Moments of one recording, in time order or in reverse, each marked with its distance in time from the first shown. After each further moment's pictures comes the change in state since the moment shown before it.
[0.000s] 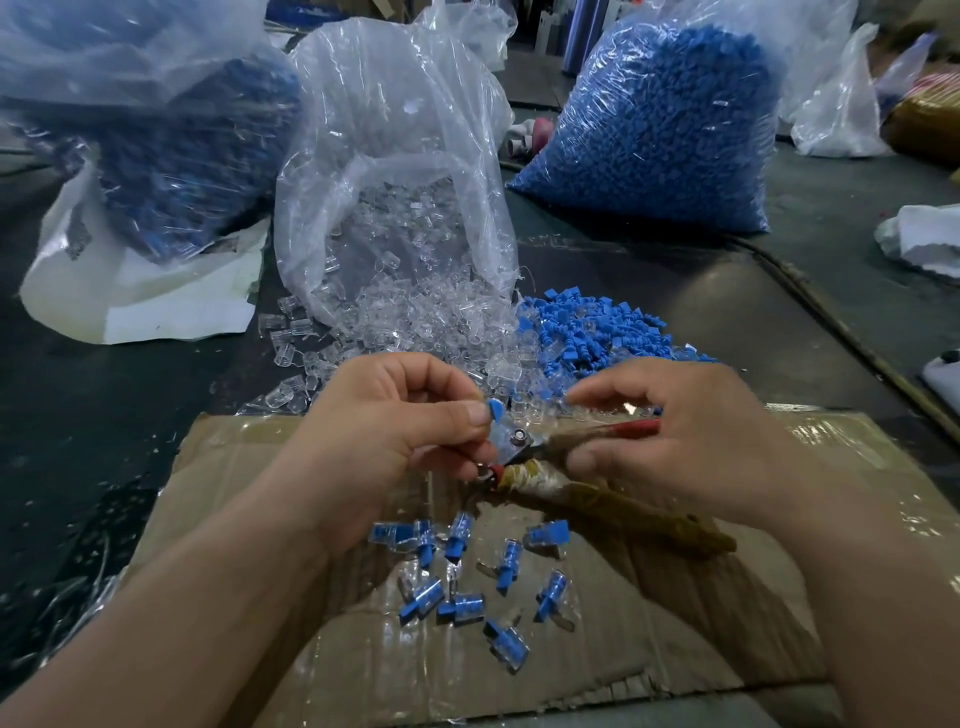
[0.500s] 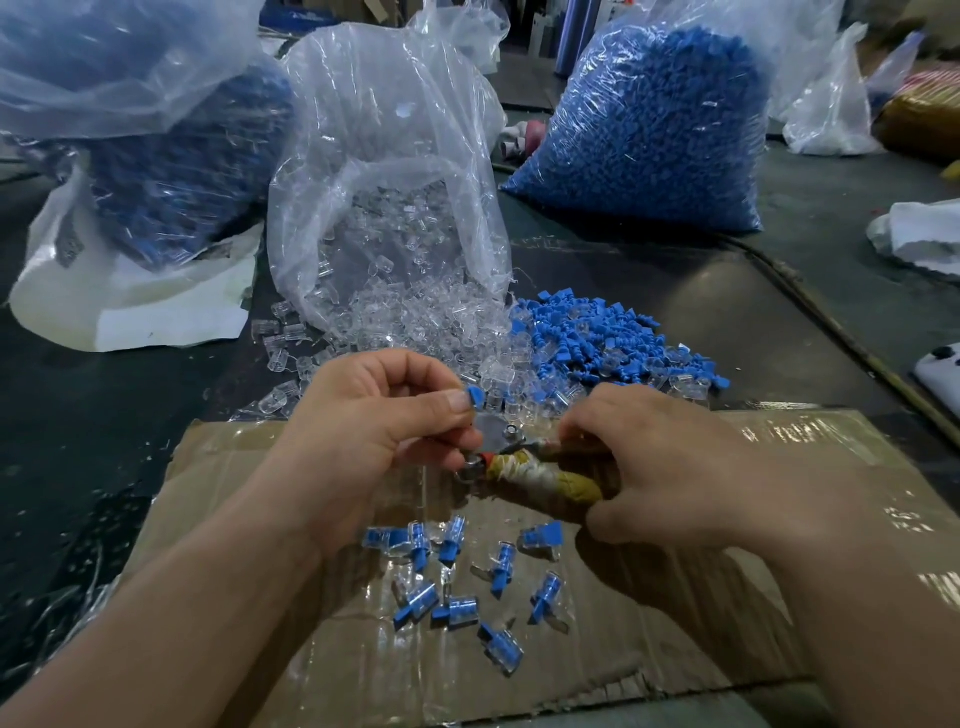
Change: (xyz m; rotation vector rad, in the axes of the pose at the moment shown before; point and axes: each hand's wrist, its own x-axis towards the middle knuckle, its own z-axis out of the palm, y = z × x) left_hand 0.003 -0.001 0.000 -0.062 0.074 0.032; right_hand 0.001 0.002 0.006 -0.431 -0.266 0.026
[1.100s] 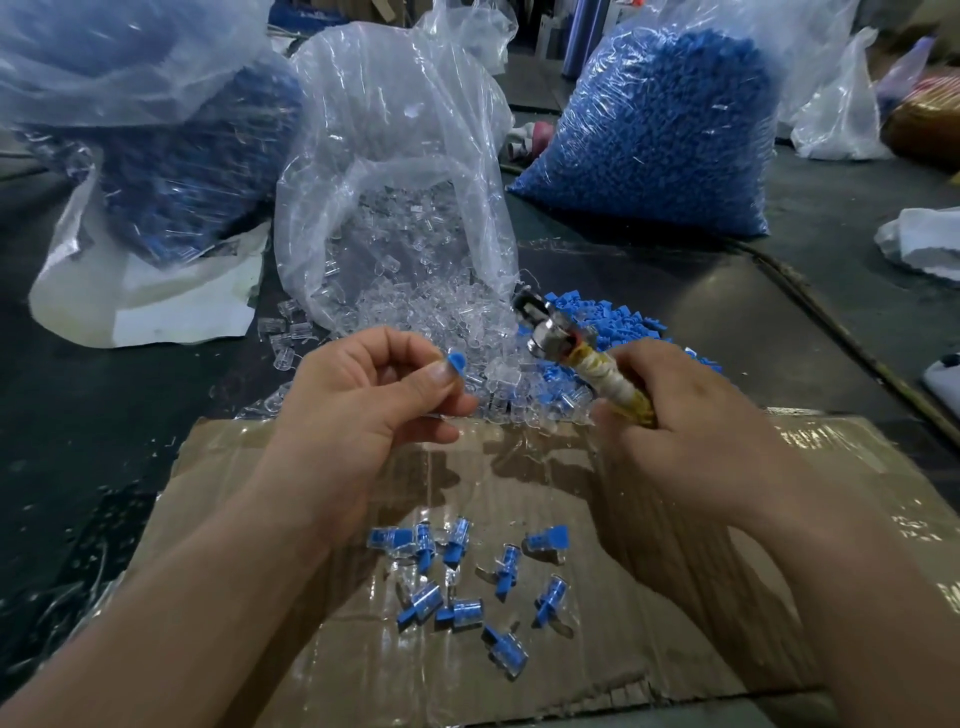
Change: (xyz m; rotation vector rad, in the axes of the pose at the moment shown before) left_hand 0.002 -0.001 -0.004 -0.049 0.077 0.130; right_hand 0.000 0.004 -0.001 0.255 0.322 0.150
